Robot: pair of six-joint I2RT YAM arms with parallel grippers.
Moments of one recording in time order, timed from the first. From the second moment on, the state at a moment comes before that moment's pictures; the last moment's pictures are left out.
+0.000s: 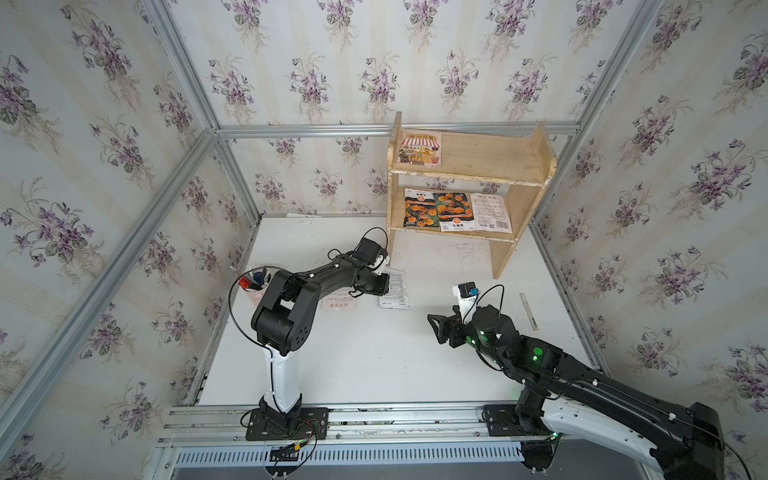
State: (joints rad) left arm -0.46 1.98 1.31 -0.46 0.29 -0.21; right arm 0.94 0.81 0.56 -0.27 0.25 0.47
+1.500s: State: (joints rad) left arm -0.45 1.45 1.22 -0.63 0.23 -0.19; right arm 0.92 0.93 0.79 -0.28 0.38 0.37
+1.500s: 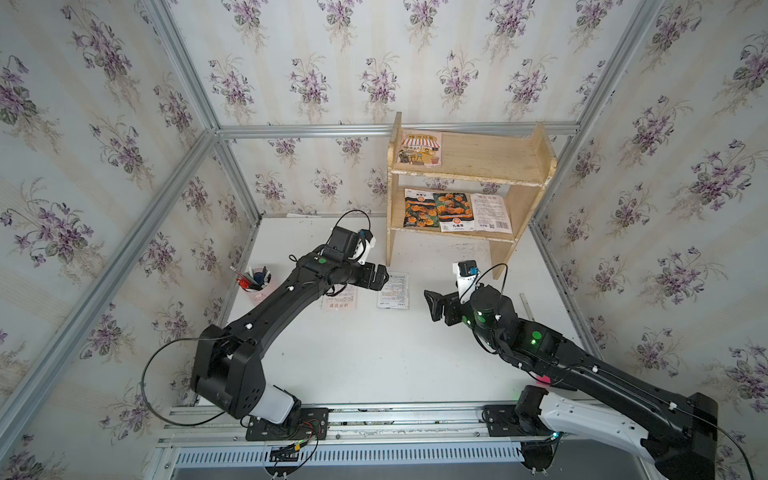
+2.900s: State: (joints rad) left arm -0.45 1.02 1.16 -0.65 0.32 -0.29; right arm 0.57 1.49 1.95 -0.59 0.08 0.43
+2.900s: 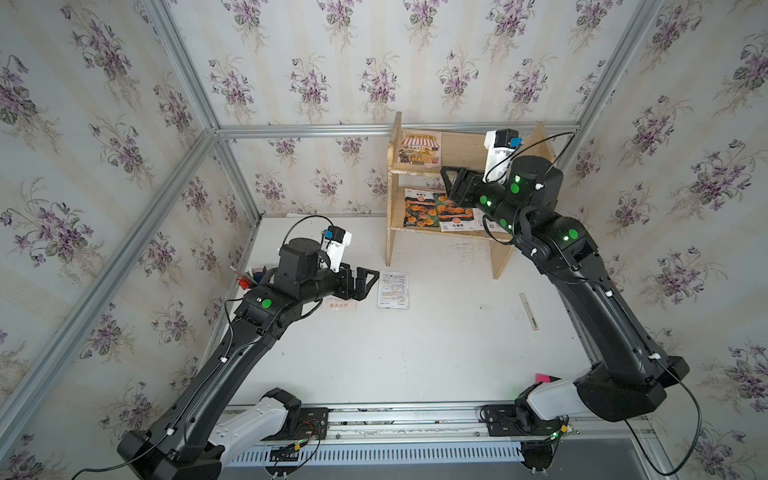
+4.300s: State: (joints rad) left arm -0.45 0.91 1.08 -0.64 0.37 -0.28; right arm 0.46 1.87 2.31 -0.75 -0.04 0.67
